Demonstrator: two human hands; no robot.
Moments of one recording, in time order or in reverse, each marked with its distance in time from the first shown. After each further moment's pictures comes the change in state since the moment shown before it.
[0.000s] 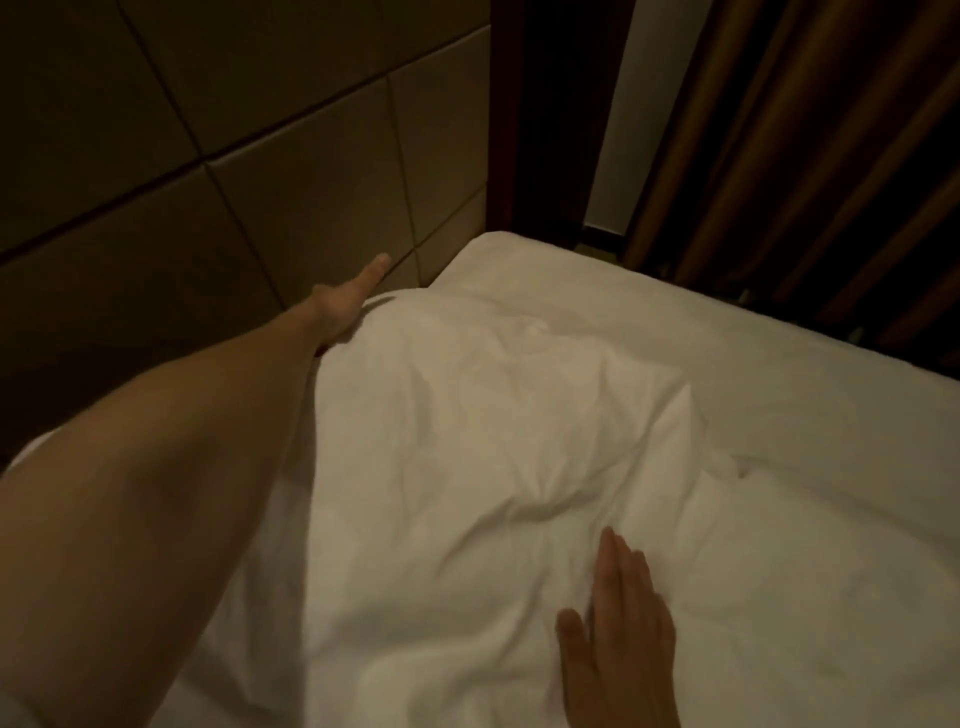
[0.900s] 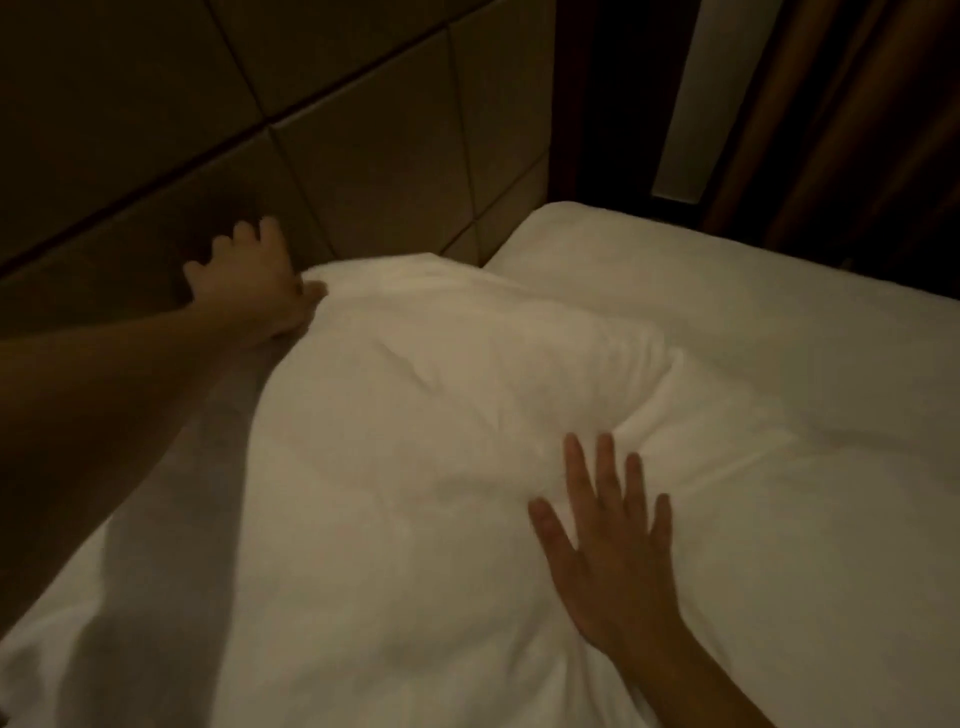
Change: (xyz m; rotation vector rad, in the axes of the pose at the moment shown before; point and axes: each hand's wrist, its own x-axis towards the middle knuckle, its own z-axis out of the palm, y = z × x) left_hand -0.023 -0.063 -0.091 0.840 0.486 0.257; right_hand 0.052 -0.065 0.018 -0.066 -0.229 -0.111
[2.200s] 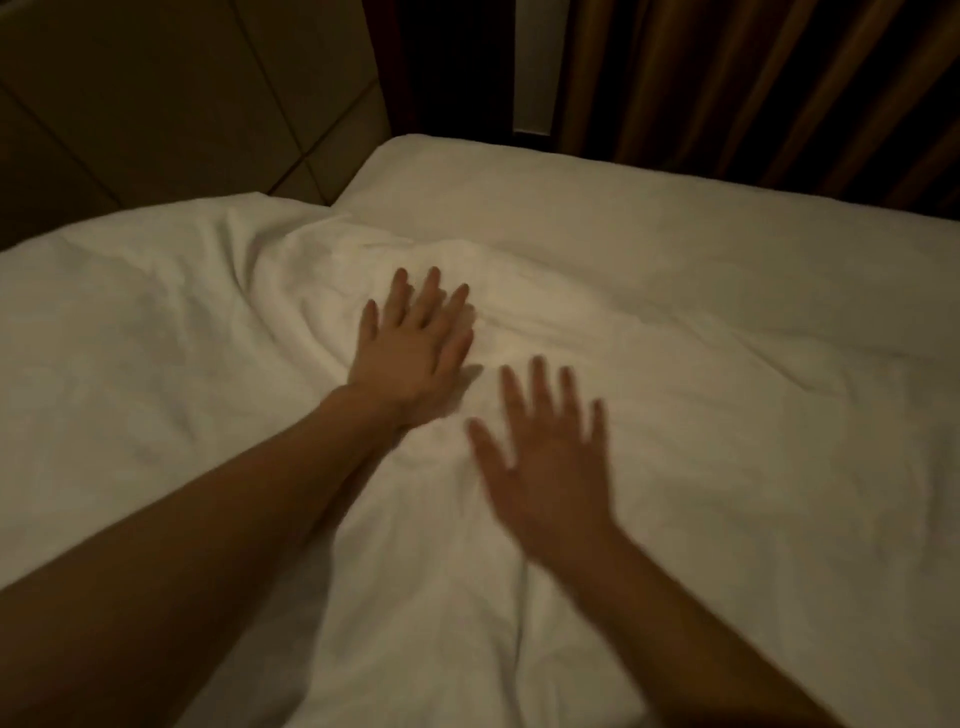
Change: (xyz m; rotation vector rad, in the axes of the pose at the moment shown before) left_hand -0.207 0.223 0.084 -0.251 -0.179 0.737; right_hand -0.050 0.089 -0.011 -0.076 0.238 0.073
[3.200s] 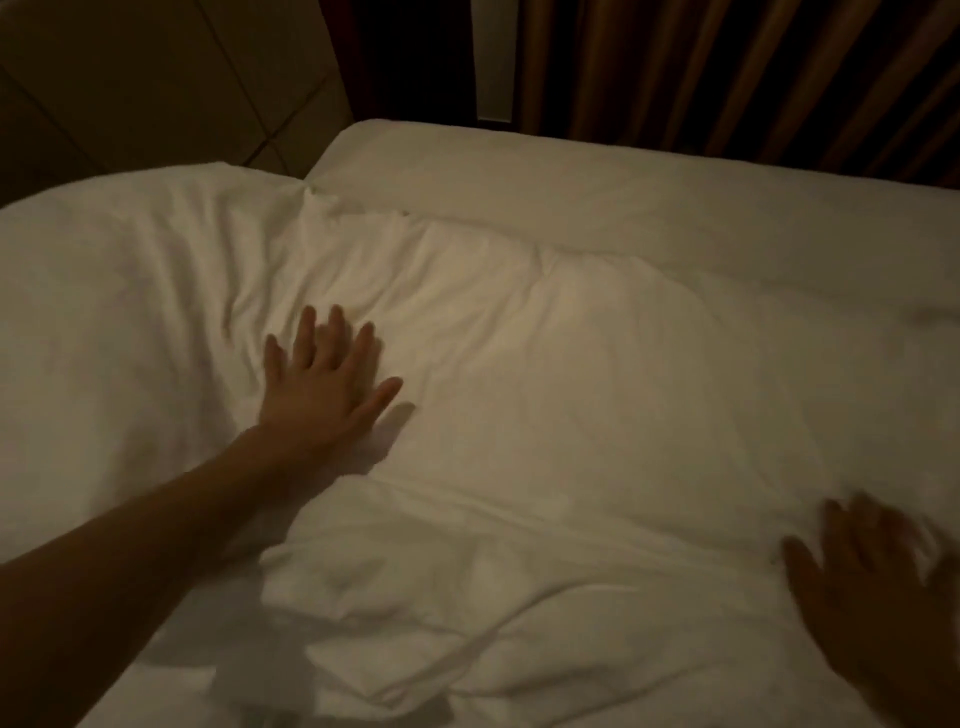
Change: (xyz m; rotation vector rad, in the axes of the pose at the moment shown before) left_hand -0.142 0.018 0.014 0.212 -0.040 -0.115; right_hand -0.265 0.340 -0.062 -0.418 -0.106 0.406
